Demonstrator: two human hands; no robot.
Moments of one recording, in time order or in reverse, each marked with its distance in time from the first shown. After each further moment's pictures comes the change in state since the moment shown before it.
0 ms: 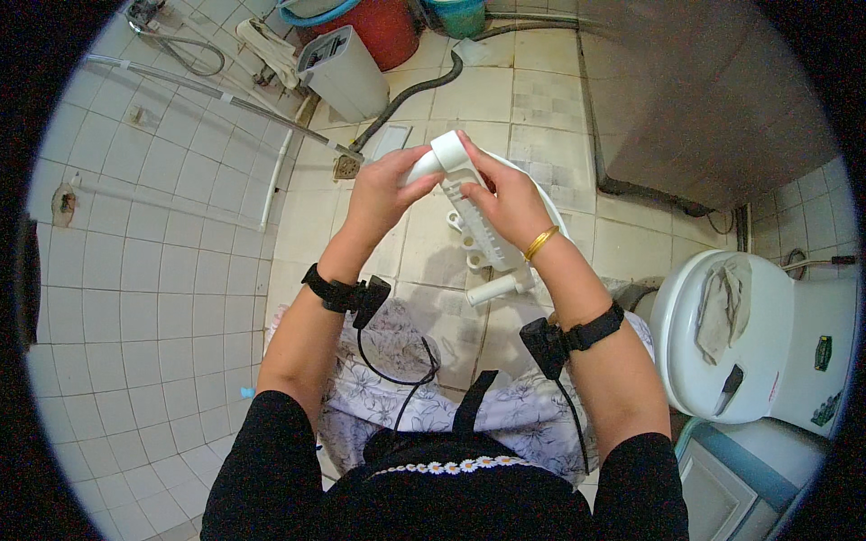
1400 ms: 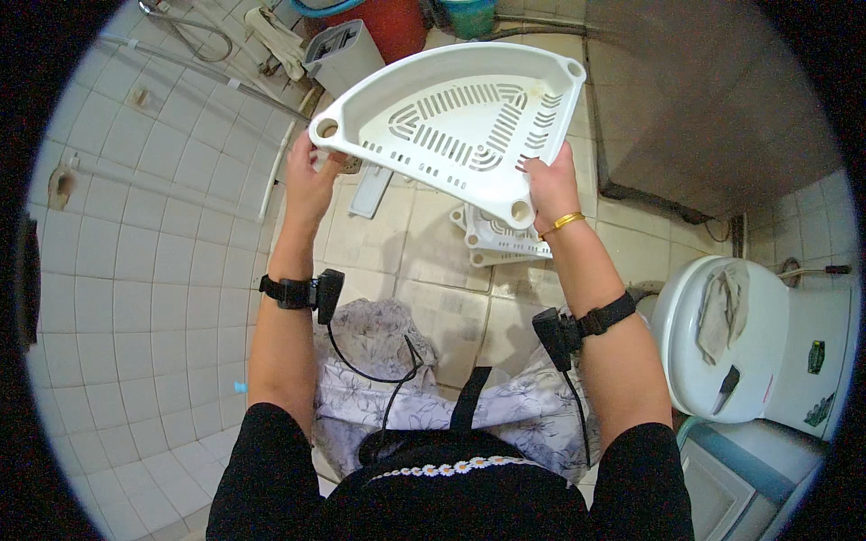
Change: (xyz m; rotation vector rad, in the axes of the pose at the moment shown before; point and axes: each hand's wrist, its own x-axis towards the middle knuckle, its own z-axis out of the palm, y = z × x) left_hand -0.036 -0.093 -0.092 -0.046 0.359 -0.144; right_hand 0.023 0.037 0.001 0.755 0.409 0.212
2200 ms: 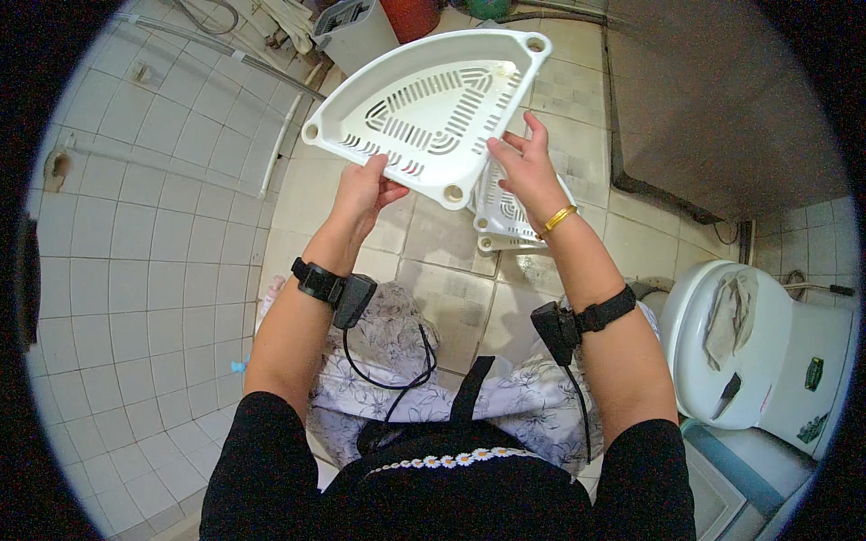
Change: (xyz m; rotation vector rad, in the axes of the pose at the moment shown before) left_hand -0.062 -0.003 0.073 -0.670 -0.164 -0.987; right_hand -0.016 0.011 0.035 -0.320 -0.197 0.242
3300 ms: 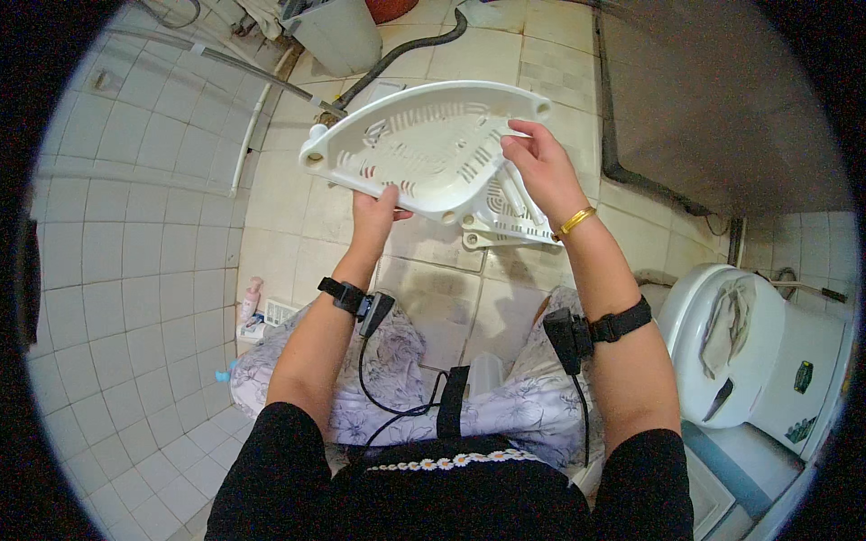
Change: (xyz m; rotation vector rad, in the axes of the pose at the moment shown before) left_hand 0.107 -0.136 -0.033 -0.011 0.099 0.184; right_hand 0.086 0.025 -0.003 -0.264 0.001 -0.045
